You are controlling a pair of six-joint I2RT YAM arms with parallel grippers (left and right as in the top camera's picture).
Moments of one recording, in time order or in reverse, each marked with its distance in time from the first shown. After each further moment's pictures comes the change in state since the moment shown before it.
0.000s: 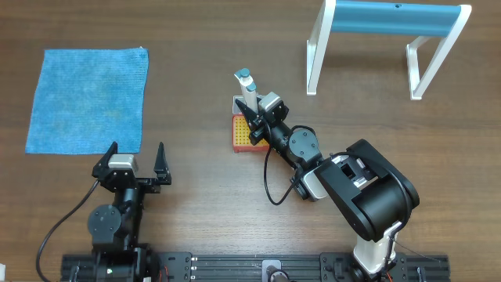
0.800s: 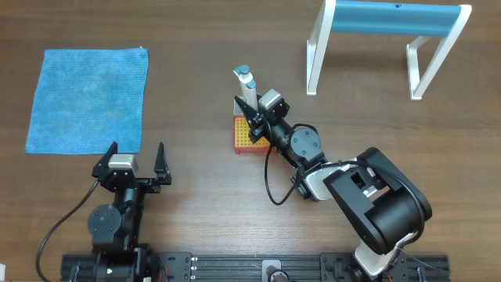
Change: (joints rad) left arm 0.000 0.000 0.000 0.000 0.000 0.000; right arm 0.004 -0.094 0.007 -0.055 0.000 -0.008
